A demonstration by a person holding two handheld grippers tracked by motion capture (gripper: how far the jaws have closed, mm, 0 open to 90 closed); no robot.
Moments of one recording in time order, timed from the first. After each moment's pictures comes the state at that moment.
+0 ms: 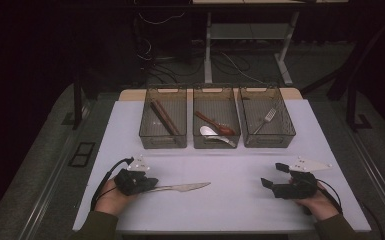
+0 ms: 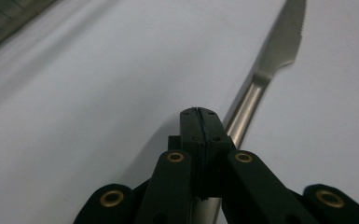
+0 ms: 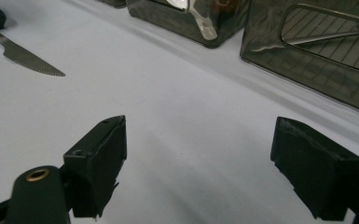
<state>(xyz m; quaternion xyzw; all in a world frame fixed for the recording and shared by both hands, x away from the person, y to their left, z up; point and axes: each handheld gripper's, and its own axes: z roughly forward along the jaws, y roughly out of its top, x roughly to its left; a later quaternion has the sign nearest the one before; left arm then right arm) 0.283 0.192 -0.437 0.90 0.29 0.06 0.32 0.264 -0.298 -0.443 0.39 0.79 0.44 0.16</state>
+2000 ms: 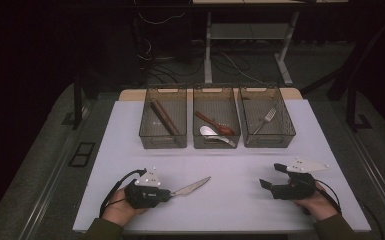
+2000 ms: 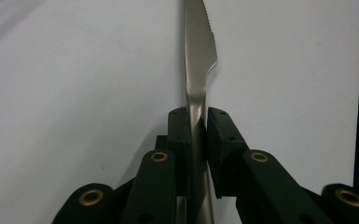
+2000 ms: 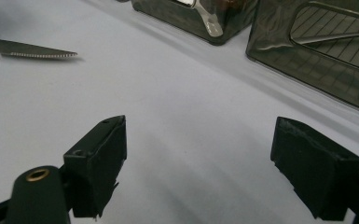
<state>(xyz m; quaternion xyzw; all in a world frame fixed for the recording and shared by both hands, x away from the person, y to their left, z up) 0.262 0.159 -0.439 0.91 0.20 0.04 0.36 0.264 -0.294 -0.444 0.38 0.80 0.44 0.16</state>
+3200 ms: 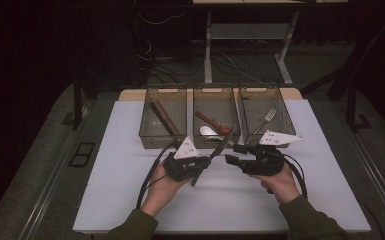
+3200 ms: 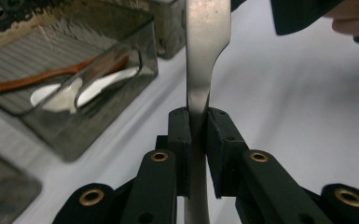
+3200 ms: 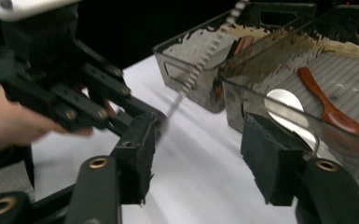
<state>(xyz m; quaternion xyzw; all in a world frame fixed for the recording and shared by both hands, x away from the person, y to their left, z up) 0.302 0.053 -0.387 0.85 0.23 0.12 0.46 0.301 -0.208 -0.376 0.33 0.76 0.56 0.06</state>
